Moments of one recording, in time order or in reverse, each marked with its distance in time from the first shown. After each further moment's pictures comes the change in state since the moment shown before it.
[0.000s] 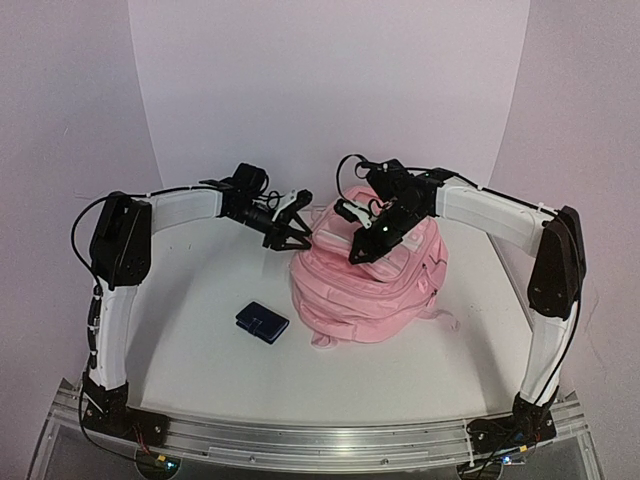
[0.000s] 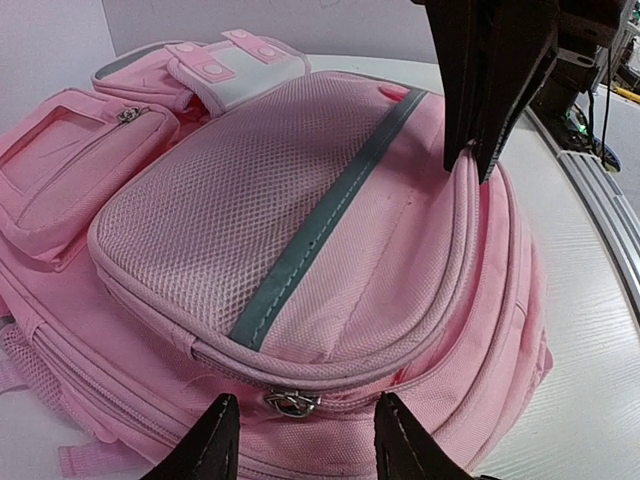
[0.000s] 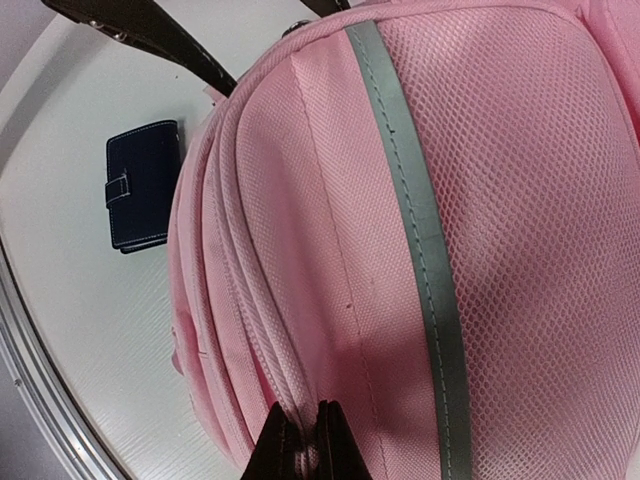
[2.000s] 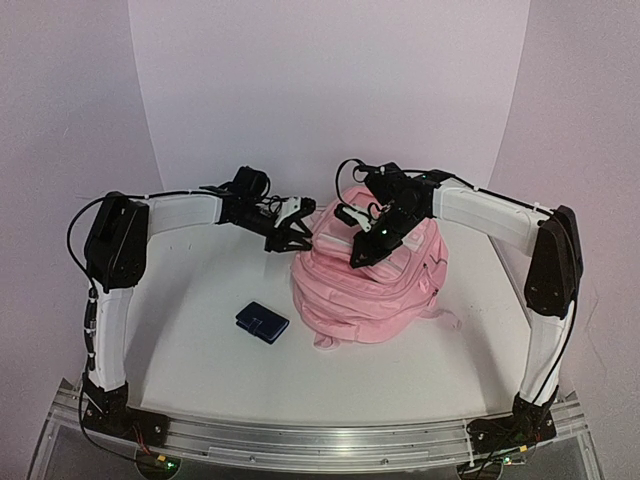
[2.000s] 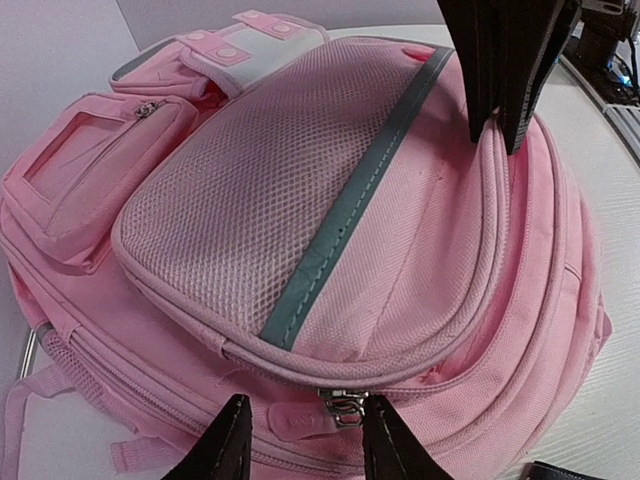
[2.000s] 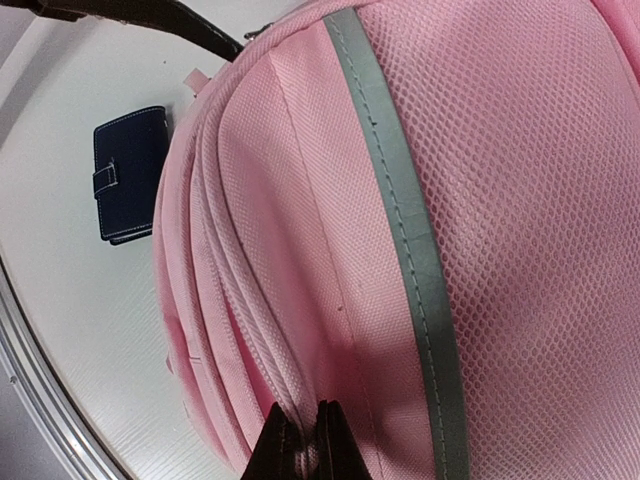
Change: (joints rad) left arm -0.021 -0.052 -0.107 0.126 -0.136 0.073; right arm 0.000 0.019 0.005 -0.022 0.012 0.004
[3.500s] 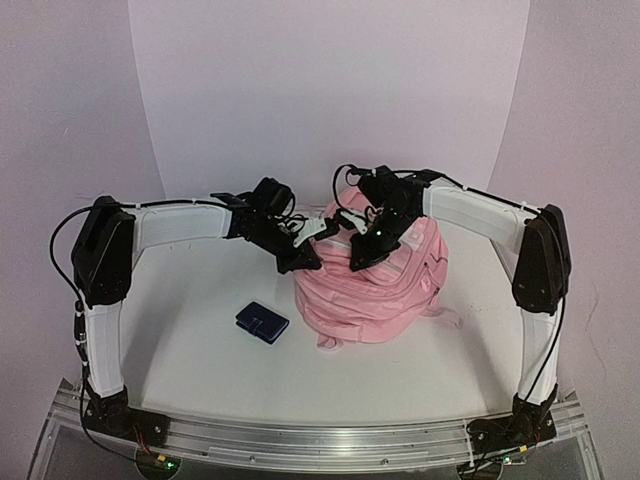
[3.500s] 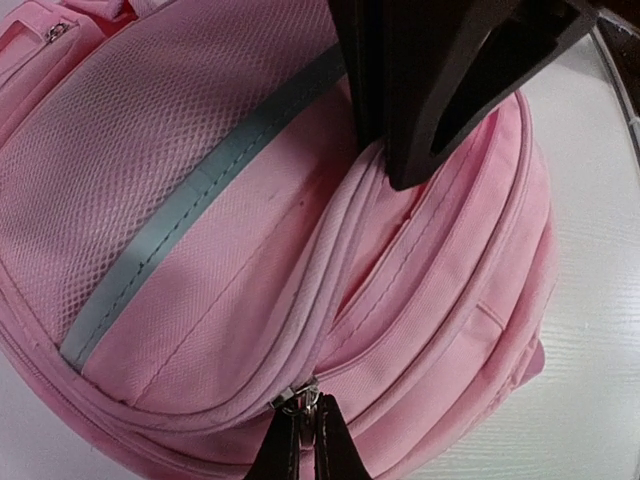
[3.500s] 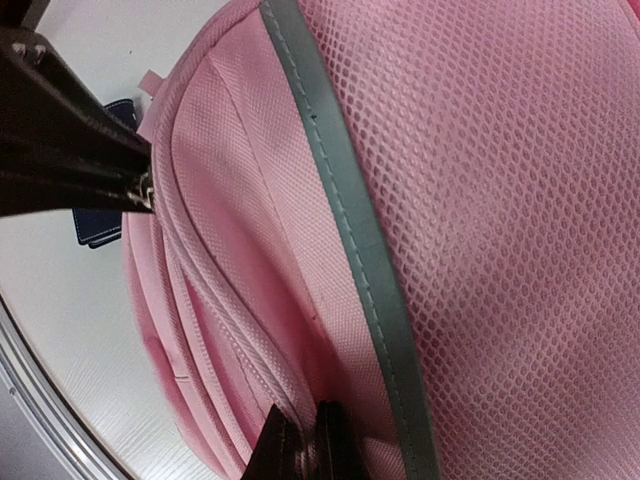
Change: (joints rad) left arm -0.201 -0.146 -0.131 -0.112 -0.351 -0.280; right arm 0.005 0.075 0.081 -0.072 0.034 0.051
